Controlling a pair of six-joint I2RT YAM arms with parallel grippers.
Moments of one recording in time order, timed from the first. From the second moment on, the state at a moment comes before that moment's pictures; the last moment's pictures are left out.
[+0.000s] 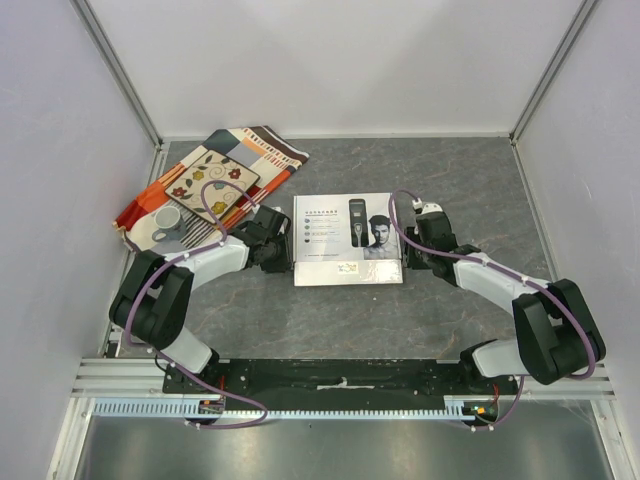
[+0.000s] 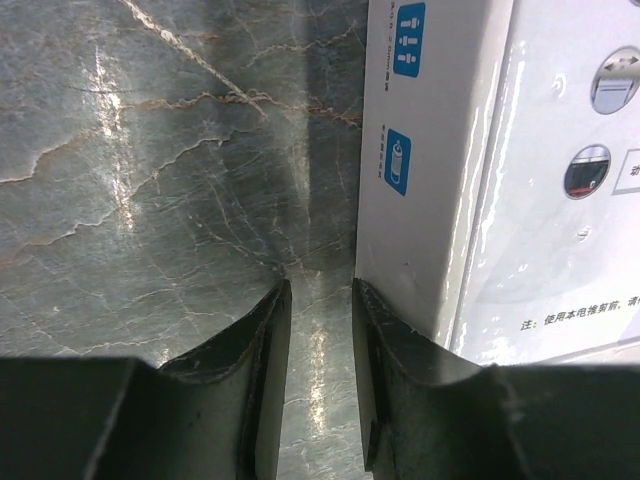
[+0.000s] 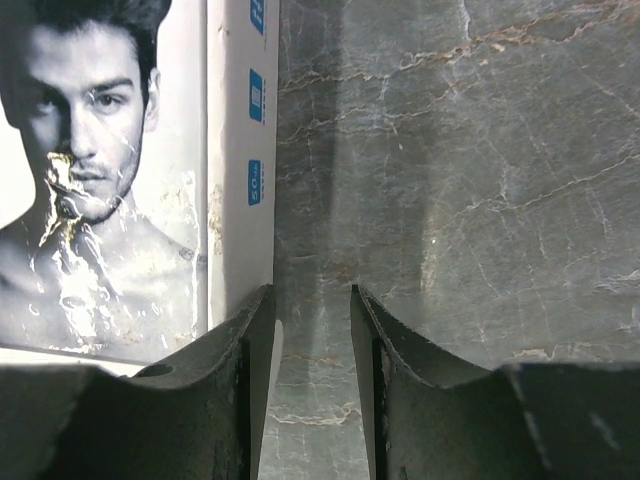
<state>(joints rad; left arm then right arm) -0.49 1.58 0.84 -0.31 0.02 -0.58 0.36 1.37 0.64 -0.11 0.08 0.33</state>
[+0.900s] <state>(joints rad) -0.50 1.51 0.80 -0.32 0.02 -0.61 0.39 1.35 0.60 -0.16 0.01 0.35</state>
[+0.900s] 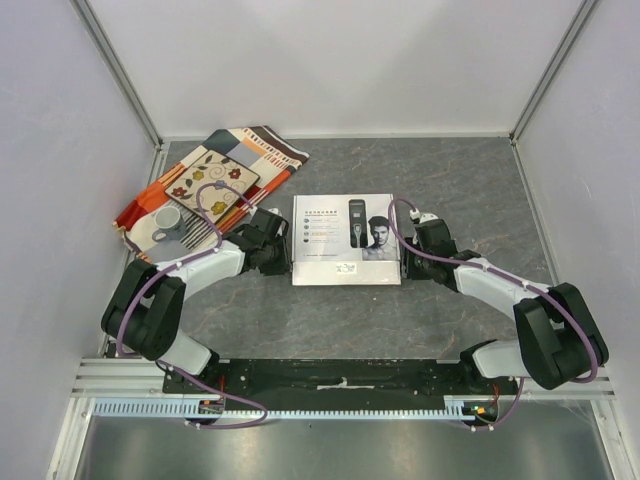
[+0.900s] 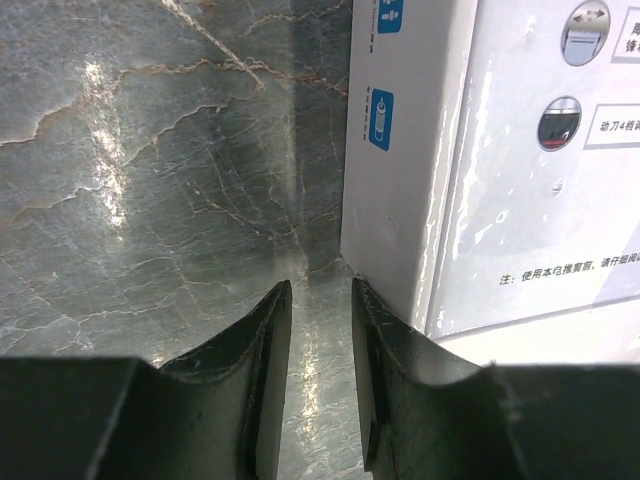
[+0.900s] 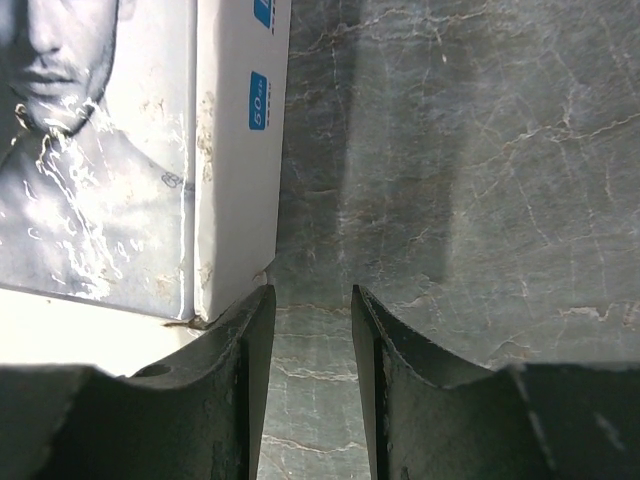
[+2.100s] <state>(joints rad) -0.51 1.48 0.78 -0.33 0.00 -0.61 0.41 1.32 0.59 -0.18 0.07 0.37</state>
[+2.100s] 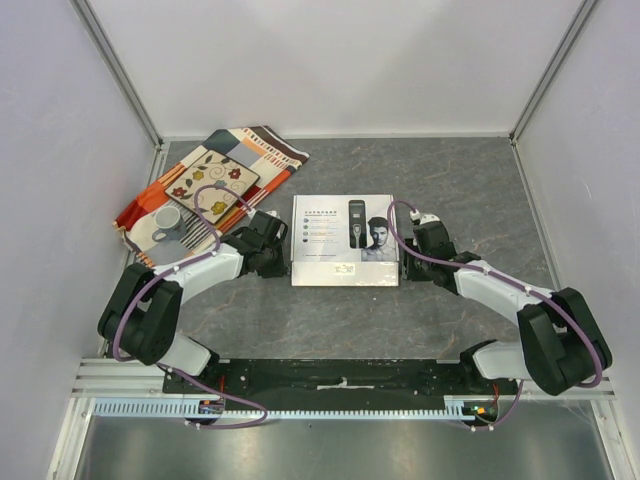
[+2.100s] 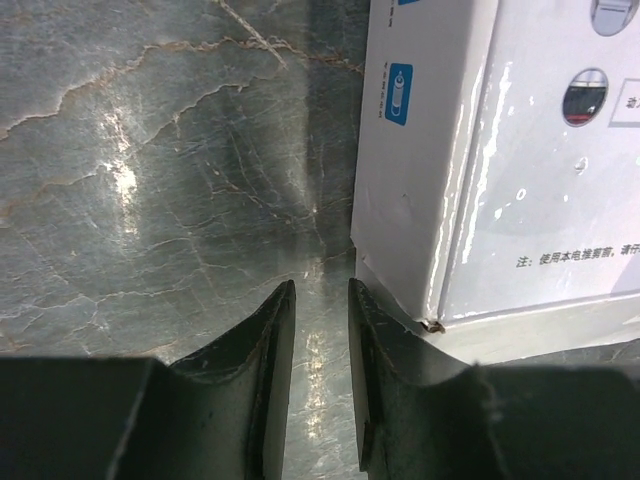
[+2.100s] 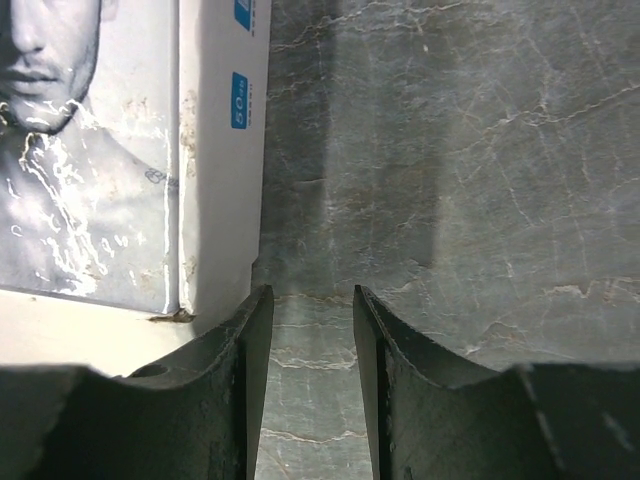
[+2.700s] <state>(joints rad) -0.51 1.31 0.92 -0.49 -0.08 -0.60 0.52 1.02 0.65 -0.33 0.13 0.34</state>
